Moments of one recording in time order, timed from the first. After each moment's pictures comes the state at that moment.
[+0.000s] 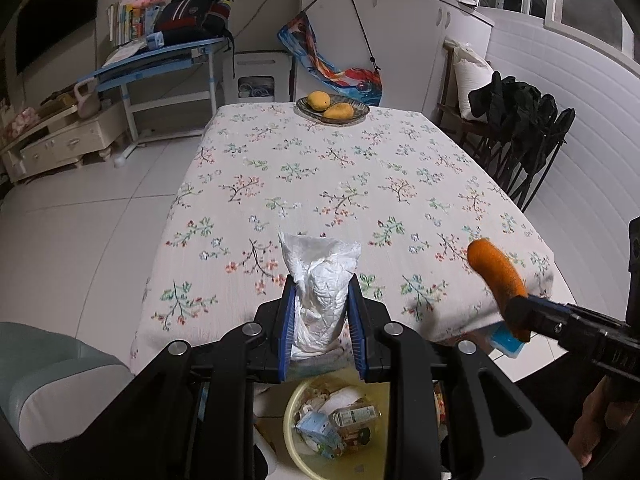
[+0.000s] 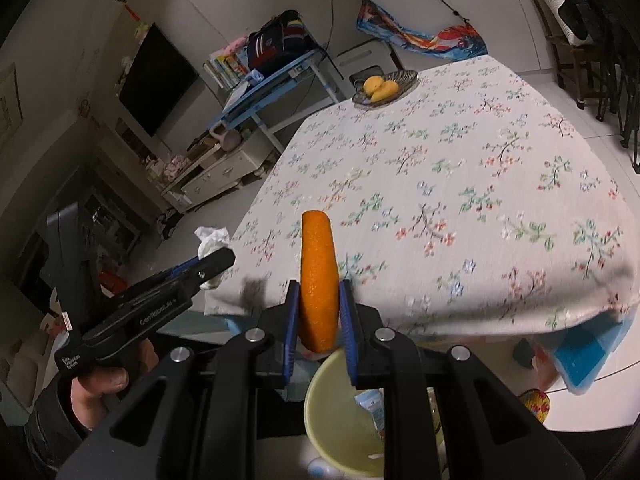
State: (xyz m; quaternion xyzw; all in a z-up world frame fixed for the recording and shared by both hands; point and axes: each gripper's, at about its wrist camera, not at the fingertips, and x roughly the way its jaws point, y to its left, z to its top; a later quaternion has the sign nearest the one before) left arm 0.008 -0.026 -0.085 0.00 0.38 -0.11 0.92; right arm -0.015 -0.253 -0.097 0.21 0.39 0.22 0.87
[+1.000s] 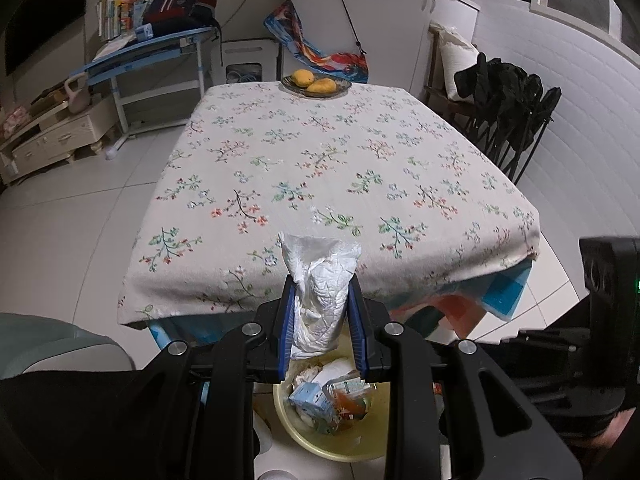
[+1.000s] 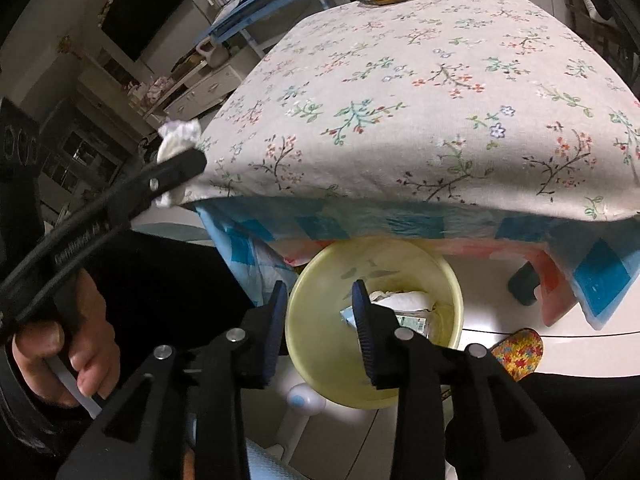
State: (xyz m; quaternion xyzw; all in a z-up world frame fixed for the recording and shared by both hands) left arm -0.034 -0.034 -0.104 0.01 0.40 -0.13 0.91; right arm -0.041 -0.215 -0.150 0.14 0.51 0.22 0.82
